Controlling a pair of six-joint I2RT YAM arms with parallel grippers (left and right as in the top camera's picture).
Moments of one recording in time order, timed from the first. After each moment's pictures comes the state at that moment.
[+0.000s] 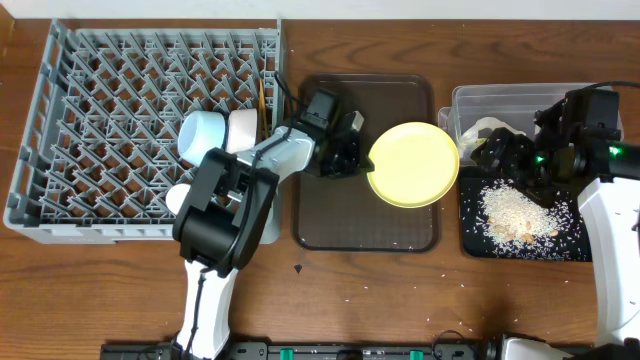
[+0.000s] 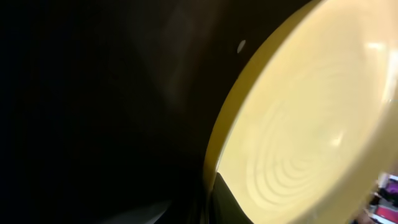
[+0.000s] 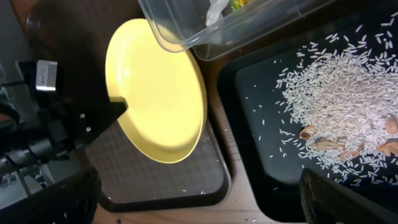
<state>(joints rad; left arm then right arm) -0.44 2.19 1.38 -0.34 0.69 -0.54 -0.14 1.41 1.23 -1.05 -0.32 0.41</state>
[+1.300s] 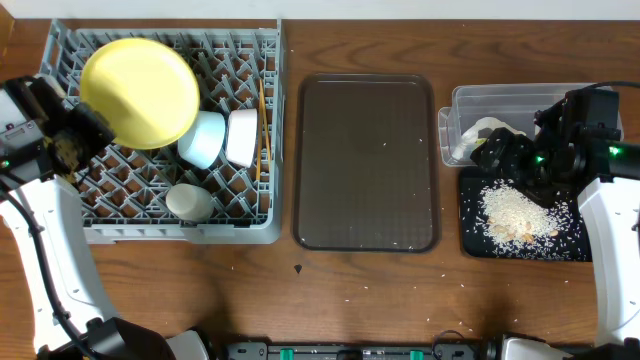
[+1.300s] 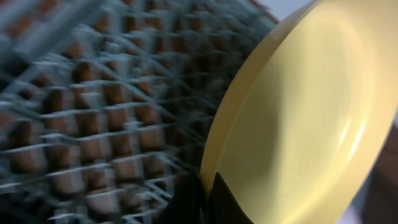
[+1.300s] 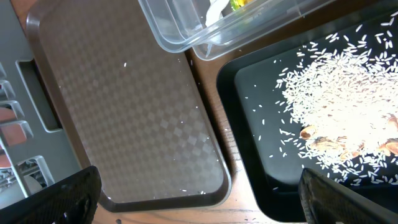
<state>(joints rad) 0.51 1.45 1.33 -0.73 0.22 -0.24 -0.14 1.41 1.23 -1.05 -0.32 0.41</state>
